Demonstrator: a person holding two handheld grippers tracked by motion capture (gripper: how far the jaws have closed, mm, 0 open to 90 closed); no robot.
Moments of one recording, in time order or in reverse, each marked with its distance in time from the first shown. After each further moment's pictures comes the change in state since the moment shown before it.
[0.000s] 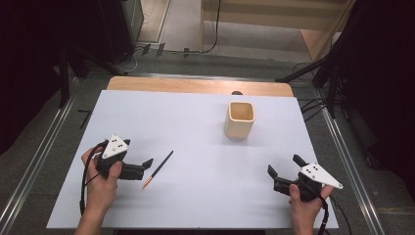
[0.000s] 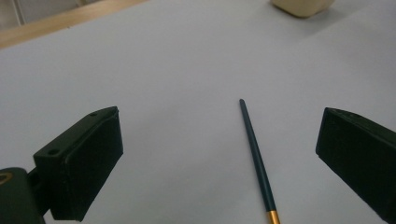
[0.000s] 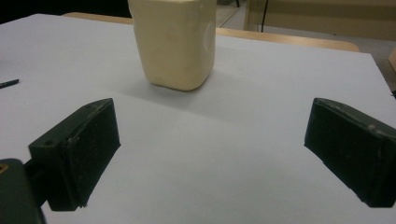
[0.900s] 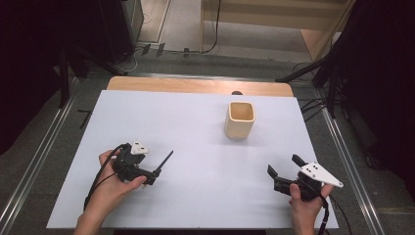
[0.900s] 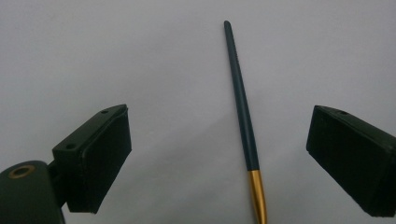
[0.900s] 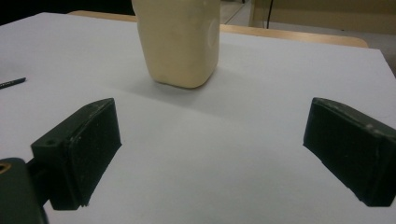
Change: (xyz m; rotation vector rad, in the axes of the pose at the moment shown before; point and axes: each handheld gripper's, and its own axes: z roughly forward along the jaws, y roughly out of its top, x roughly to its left) left arm -0.023 0.002 0.030 0.318 0.047 0.021; right arm -0.002 0.001 0.001 0.014 0.018 0.010
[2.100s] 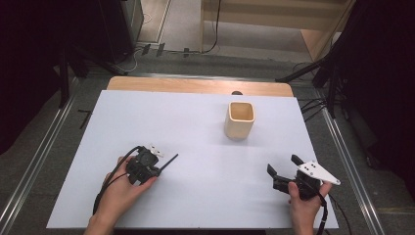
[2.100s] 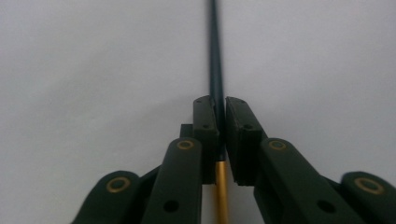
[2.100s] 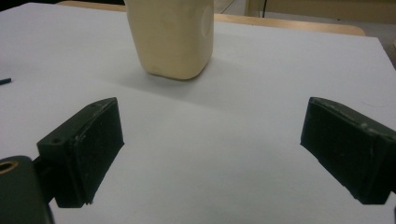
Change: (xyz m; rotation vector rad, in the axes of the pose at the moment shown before) left arm -0.019 0.012 0.020 0.196 -0.081 0.037; right arm 0.000 -0.001 0.006 0.038 -0.019 0.010
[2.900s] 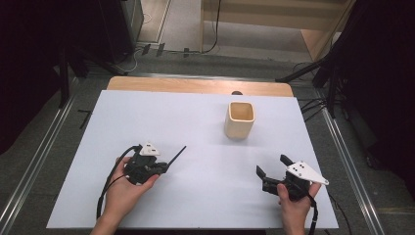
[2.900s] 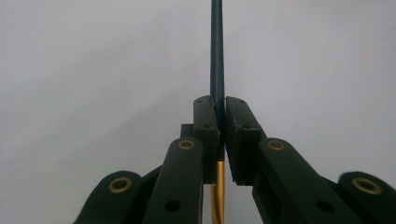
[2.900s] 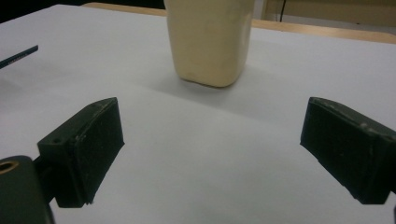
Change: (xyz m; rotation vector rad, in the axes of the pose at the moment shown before) left arm -0.003 -0.004 -0.018 -0.294 -0.149 -0.038; right arm 0.031 0.007 0.006 -0.004 0.054 -0.025
